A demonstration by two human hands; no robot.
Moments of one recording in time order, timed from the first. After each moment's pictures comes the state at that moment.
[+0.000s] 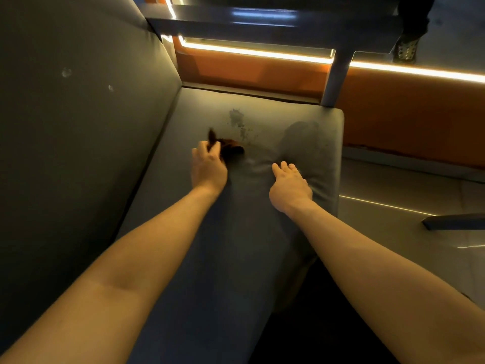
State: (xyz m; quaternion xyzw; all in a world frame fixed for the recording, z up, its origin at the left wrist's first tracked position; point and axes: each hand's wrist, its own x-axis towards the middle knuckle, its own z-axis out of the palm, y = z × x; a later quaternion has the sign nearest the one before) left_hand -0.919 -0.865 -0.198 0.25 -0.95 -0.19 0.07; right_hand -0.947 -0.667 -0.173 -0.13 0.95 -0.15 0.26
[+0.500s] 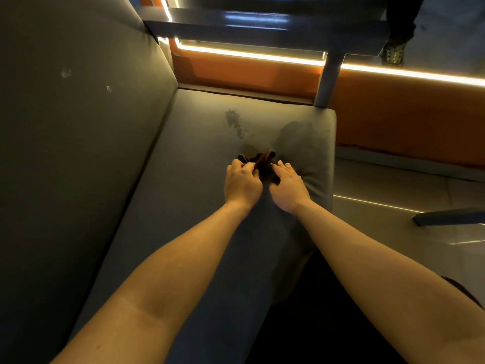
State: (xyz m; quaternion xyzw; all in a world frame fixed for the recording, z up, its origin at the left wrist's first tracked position) left_hand -0.910 -0.781 -0.197 0.22 -0.92 -0.32 0.00; right_hand -0.945 -0.653 -0.185 -0.13 0.91 -0.30 0.24
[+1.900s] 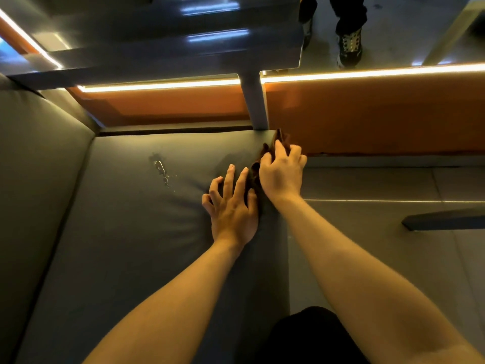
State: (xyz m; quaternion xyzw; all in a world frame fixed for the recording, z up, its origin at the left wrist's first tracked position) left_hand -1.006 -0.681 -0.239 0.15 -0.98 -0.14 -0.01; right_hand -1.103 -0.586 -0.221 0.08 0.92 -0.38 0.04
